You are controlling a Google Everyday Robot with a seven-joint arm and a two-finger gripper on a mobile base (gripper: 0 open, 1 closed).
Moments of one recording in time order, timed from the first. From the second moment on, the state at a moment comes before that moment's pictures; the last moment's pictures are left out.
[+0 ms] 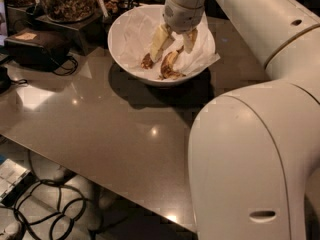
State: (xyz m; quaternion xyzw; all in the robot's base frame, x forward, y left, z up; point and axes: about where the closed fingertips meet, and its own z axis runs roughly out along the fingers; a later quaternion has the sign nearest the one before) arm 0.689 -0.051 0.901 -0.26 0.96 0.07 0.10
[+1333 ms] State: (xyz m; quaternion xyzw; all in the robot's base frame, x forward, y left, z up) arm 0.694 -0.054 0.883 -0.23 0.97 0.04 0.07
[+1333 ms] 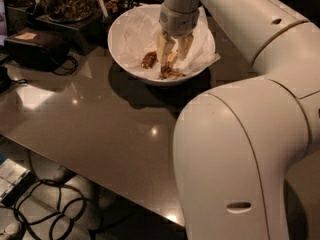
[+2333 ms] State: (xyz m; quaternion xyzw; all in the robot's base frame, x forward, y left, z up) arm 0.699 -0.057 0.869 -0.22 0.97 0.03 0.06
